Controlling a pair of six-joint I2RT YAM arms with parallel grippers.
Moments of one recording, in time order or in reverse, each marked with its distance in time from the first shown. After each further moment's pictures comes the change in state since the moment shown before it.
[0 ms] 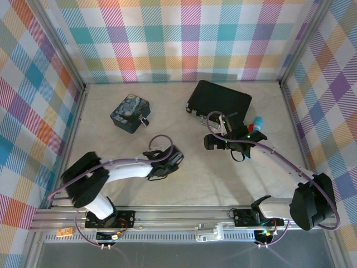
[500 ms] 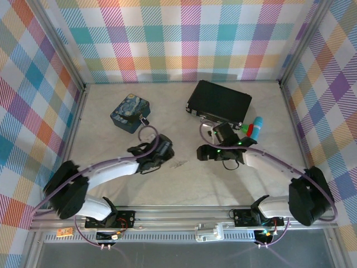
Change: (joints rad) left arm 0.179 -0.280 -0.079 -0.024 -0.019 0.066; right arm 0.145 0.082 -0.093 0.076 -0.182 0.154
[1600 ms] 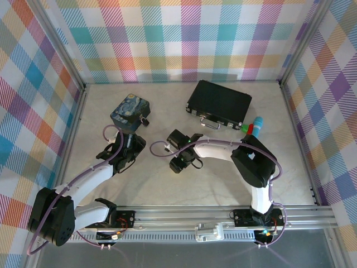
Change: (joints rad) left arm 0.375 -0.218 -0.183 0.107 0.101 0.080; right arm 0.290 0.566 0.401 -0.070 0.135 -0.367
